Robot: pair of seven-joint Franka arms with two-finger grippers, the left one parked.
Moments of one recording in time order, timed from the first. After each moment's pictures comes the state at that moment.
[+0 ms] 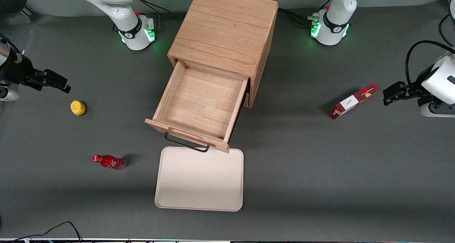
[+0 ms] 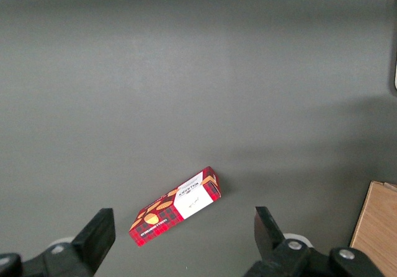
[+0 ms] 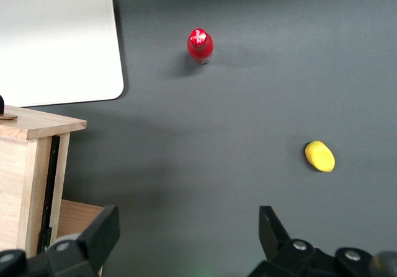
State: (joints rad) arm -0.14 -0.05 0.14 -1.65 0.03 1.57 0.14
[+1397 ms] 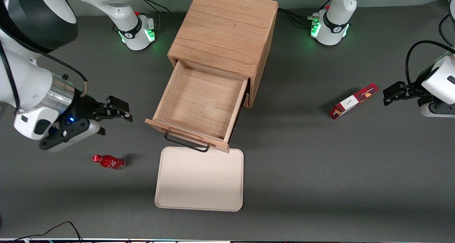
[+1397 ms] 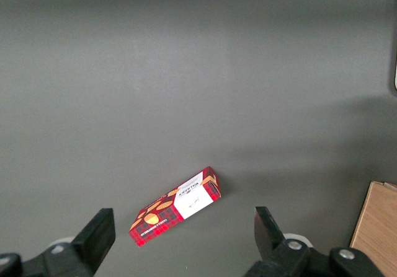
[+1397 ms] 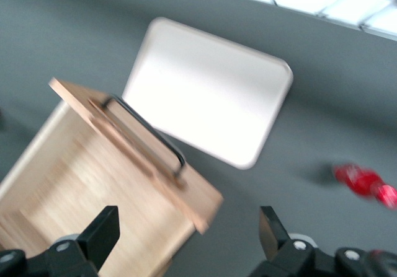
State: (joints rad) arm -0.02 0.46 0.39 -1.09 0.08 1.67 -0.04
